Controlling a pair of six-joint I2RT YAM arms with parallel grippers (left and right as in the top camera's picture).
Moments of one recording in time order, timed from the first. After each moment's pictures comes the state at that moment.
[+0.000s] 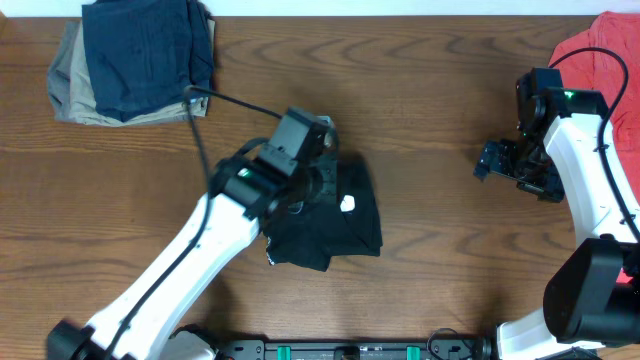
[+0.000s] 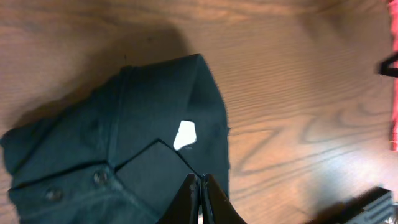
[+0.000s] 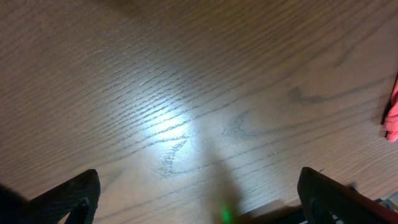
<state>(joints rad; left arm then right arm) -0.60 1.45 1.22 -0.81 0.19 -0.53 -0.07 1.71 1.40 -1.30 0.13 0.40</state>
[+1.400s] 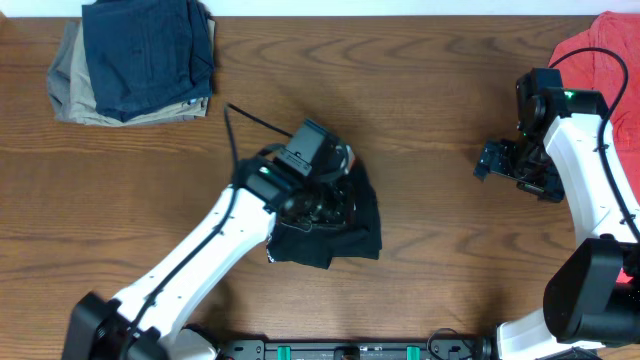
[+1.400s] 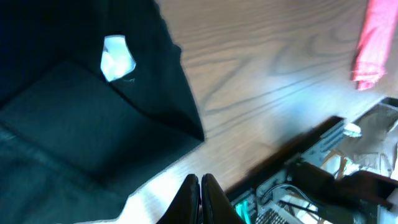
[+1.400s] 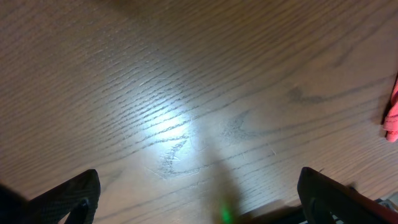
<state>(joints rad) -0.64 1.51 1.13 -0.82 0.48 -0.54 -0.07 1.71 1.40 -1.30 0.13 0.40</state>
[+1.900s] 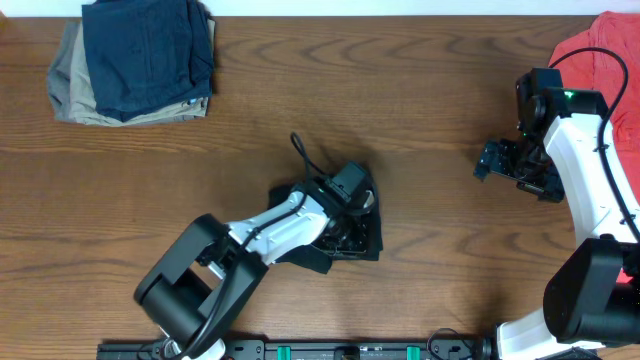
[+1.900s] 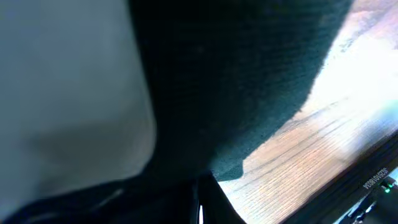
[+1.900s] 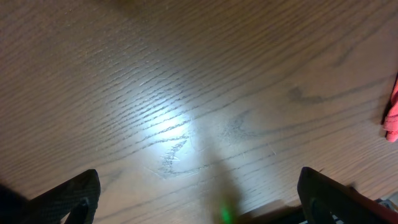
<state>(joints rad) -0.76 1.83 0.98 -0.51 0.50 -0.61 -0.07 1.71 1.40 -1.30 0.13 0.40</state>
